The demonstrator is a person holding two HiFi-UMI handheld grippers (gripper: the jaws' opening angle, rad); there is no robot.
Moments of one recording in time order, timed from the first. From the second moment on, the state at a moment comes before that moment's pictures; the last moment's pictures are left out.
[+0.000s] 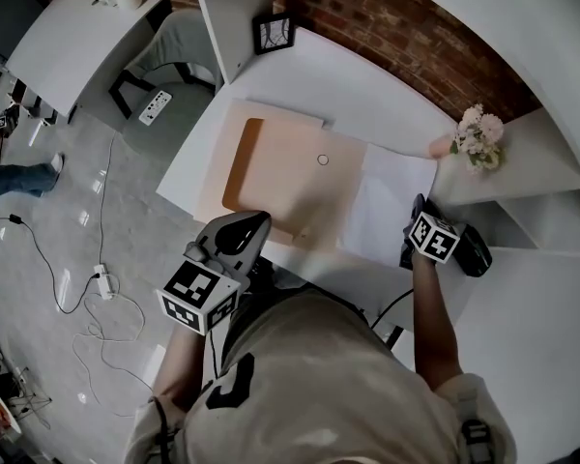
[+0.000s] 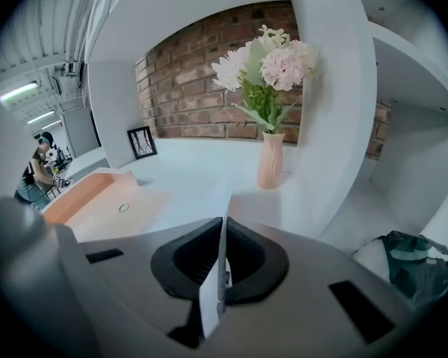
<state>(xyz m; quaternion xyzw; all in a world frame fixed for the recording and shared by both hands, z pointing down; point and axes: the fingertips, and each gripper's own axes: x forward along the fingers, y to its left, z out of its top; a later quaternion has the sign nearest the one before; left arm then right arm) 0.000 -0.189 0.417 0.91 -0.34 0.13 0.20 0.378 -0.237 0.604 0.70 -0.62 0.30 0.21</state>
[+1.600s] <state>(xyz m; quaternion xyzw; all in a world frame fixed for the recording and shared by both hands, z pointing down) -0.010 -0.176 0.419 0.91 -0.34 0.13 0.21 0.319 -0.249 0.594 0.68 -0.64 0.33 0.15</state>
